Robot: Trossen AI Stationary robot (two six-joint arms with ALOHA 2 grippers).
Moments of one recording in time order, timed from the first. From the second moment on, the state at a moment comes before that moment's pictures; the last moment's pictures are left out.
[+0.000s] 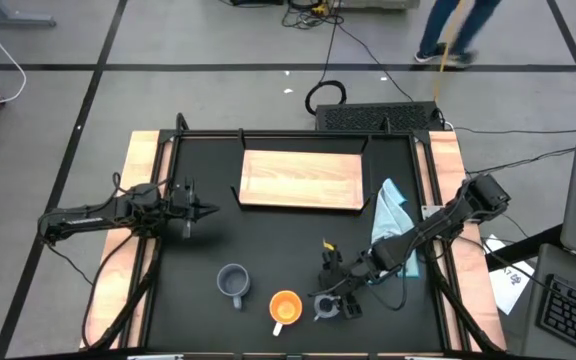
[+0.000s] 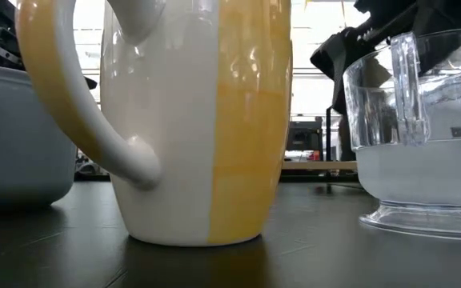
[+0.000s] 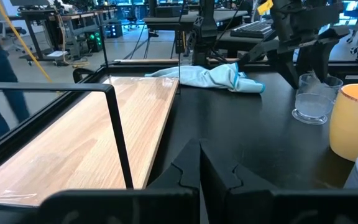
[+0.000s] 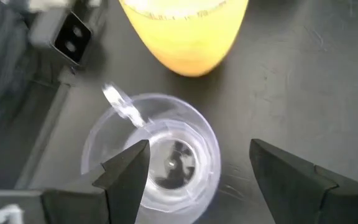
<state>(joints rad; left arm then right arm) 0.14 0.05 0.08 -0.16 0.10 0.04 0.50 1.67 1.03 -0.27 0.00 0.27</state>
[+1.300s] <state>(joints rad) 0.14 0.05 0.08 -0.16 0.10 0.04 0.50 1.69 1.03 -0.27 0.00 0.25</state>
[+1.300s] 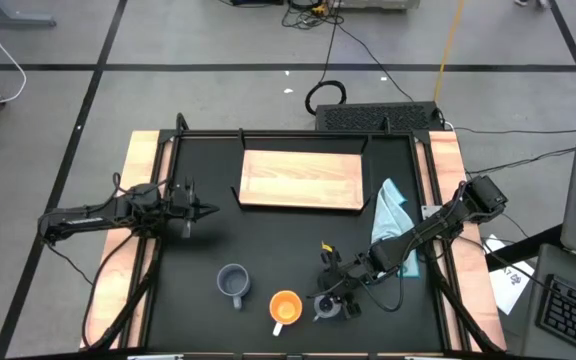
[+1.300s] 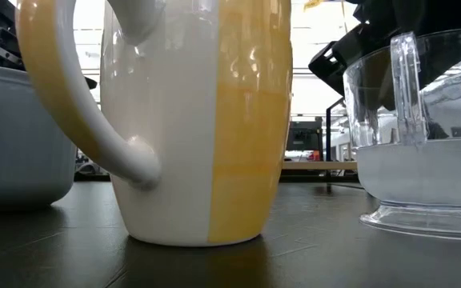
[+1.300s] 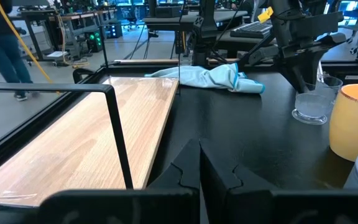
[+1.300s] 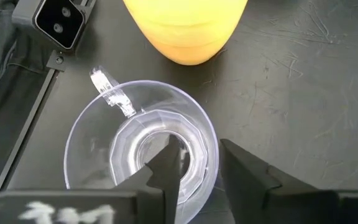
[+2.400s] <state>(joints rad) 0.14 0.05 0.08 -0.16 0.10 0.04 0.48 1.65 1.12 -0.42 0.00 0.12</state>
